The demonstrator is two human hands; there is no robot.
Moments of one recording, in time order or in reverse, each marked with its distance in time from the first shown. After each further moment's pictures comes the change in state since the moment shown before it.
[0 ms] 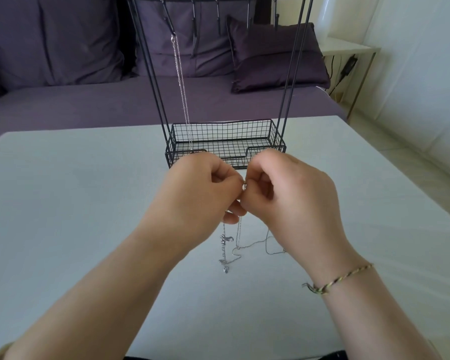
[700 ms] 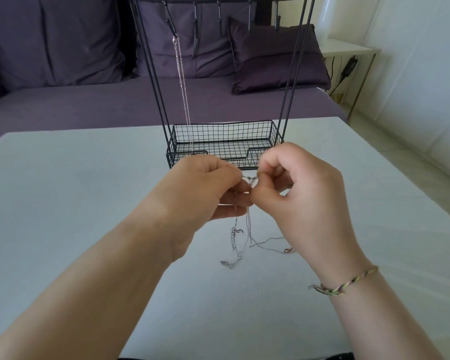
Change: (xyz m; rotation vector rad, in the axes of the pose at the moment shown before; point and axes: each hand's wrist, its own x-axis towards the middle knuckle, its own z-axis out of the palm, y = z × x) left_hand 0.000 0.006 -0.004 -0.391 -0.117 -0.183; right_hand 0.002 0.000 -0.009 0.287 -0.011 0.113
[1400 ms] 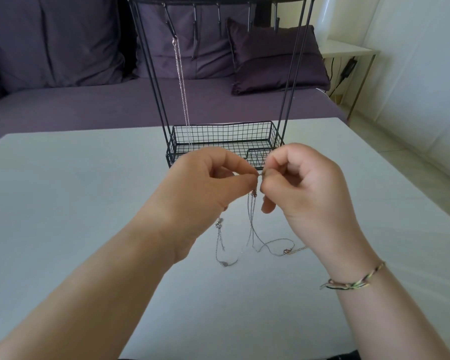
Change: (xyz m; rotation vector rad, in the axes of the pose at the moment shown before) left_hand 0.001 -0.004 -0.001 0.201 0.044 0.149; right_hand 0.004 0.001 -0.004 0.403 -0.106 0.245
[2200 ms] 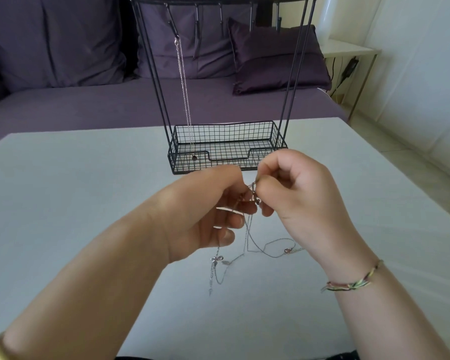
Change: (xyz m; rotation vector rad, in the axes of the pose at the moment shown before) left_hand 0.002 0.005 -0.004 -0.191 -0.237 -0.423; right_hand -0.001 -0.003 0.003 0.010 -0.091 0.063
